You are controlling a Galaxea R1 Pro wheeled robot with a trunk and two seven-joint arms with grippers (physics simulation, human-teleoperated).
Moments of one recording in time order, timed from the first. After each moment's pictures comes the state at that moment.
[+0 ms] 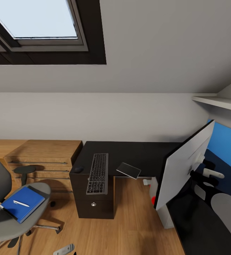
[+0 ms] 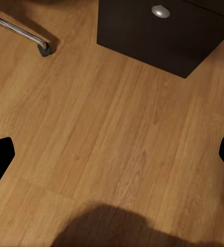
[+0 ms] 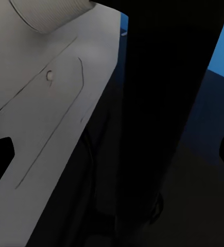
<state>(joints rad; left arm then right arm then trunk) -0.13 0.17 -0.64 -0.78 0.89 -0.12 0.42 -1.00 -0.32 -0.20 0.01 -0.07 -0.29 -0.25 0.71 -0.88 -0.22</state>
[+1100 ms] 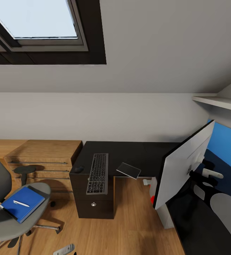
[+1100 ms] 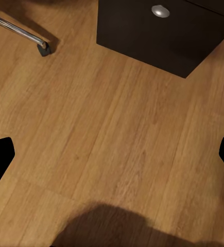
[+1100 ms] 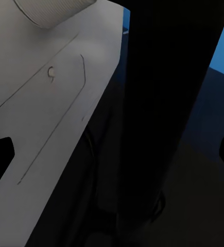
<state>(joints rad) -0.13 0.17 -0.64 -0.78 0.89 -0.12 0.42 -1.00 -0.31 -0.20 0.01 -0.07 -0.29 -0.25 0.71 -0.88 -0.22</state>
